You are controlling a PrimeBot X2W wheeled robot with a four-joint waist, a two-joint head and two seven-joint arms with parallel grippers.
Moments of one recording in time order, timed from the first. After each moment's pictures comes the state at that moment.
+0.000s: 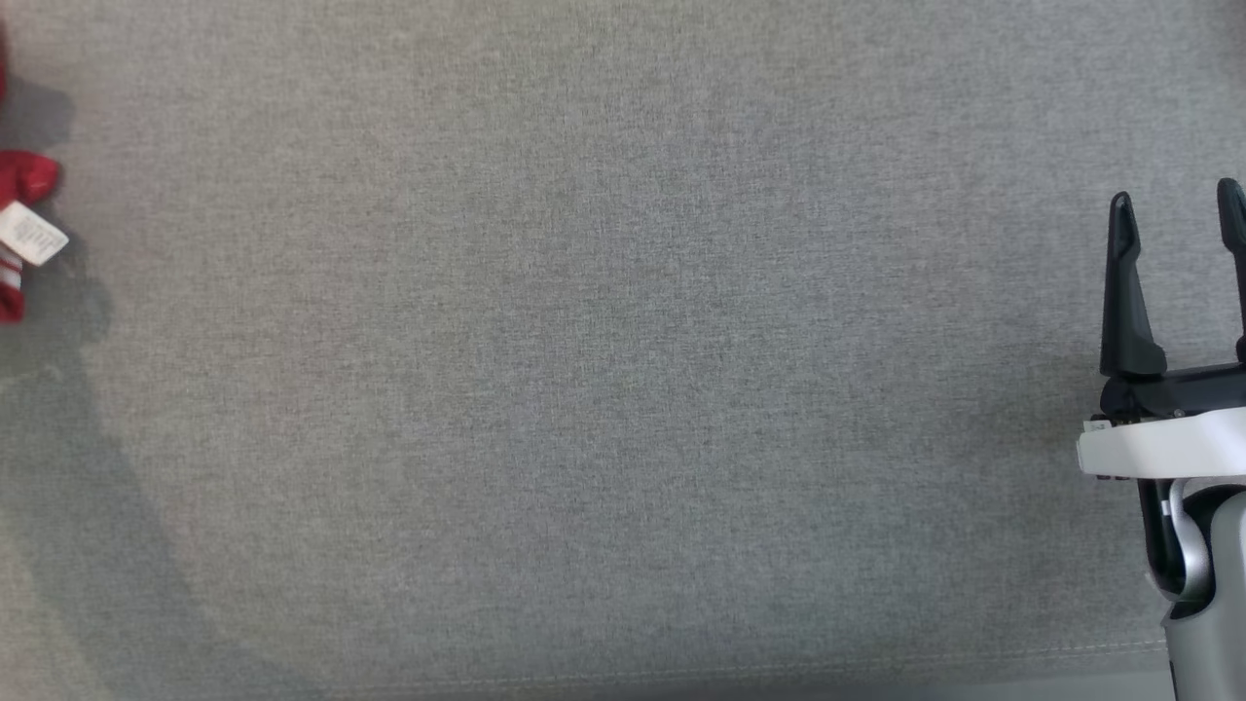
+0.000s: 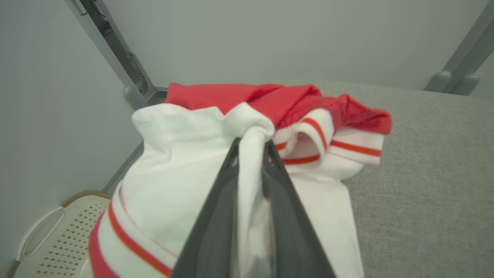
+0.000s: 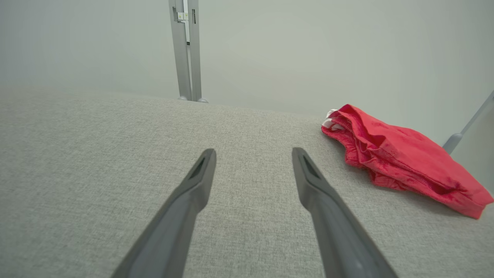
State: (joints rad) left arm -0.85 0.50 0.02 0.83 -0.47 -0.13 -0.07; right arm -0.21 -0.19 -0.12 -0.08 0.07 0.13 -0.23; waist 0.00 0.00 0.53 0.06
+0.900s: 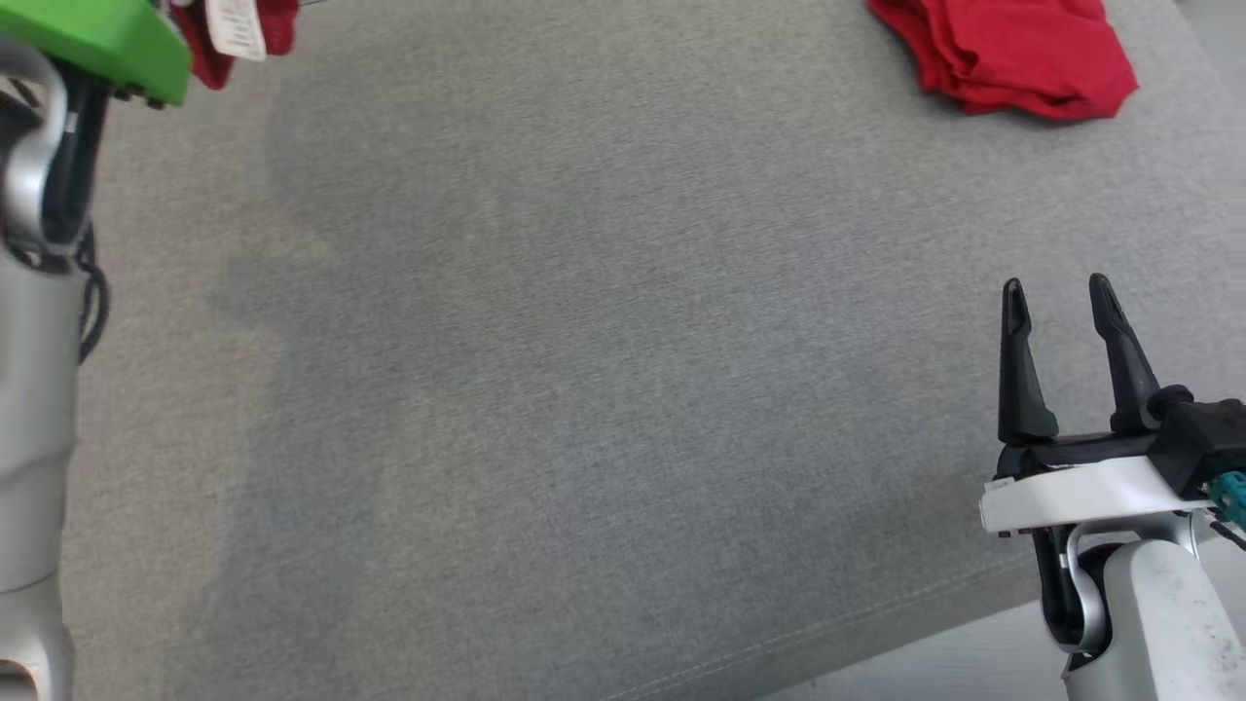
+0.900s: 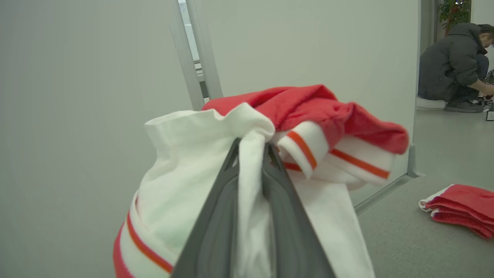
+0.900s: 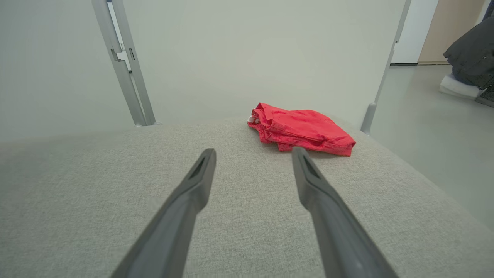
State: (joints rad) left arm -1.00 0.40 -0.26 0.24 -0.37 -0.13 0.07; right arm -0.16 -0.07 -0.07 0.06 0.13 0.13 -0.26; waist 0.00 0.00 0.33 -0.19
